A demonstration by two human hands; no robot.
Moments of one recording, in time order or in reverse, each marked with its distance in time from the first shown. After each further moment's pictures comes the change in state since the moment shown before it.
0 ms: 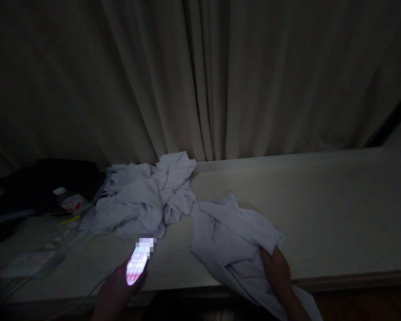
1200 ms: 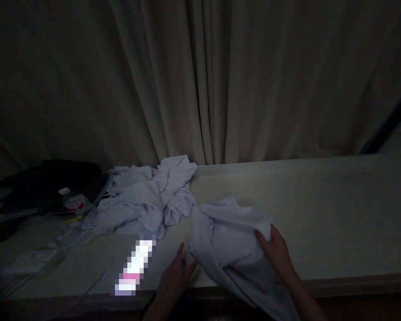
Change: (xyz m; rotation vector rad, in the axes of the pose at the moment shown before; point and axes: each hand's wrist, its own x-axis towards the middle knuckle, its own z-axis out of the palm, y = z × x) left_hand -0.043 0.165 0.020 -0.366 -0.182 0.171; right_hand 0.023 -0.079 -0.077 0.409 0.022 -0.184
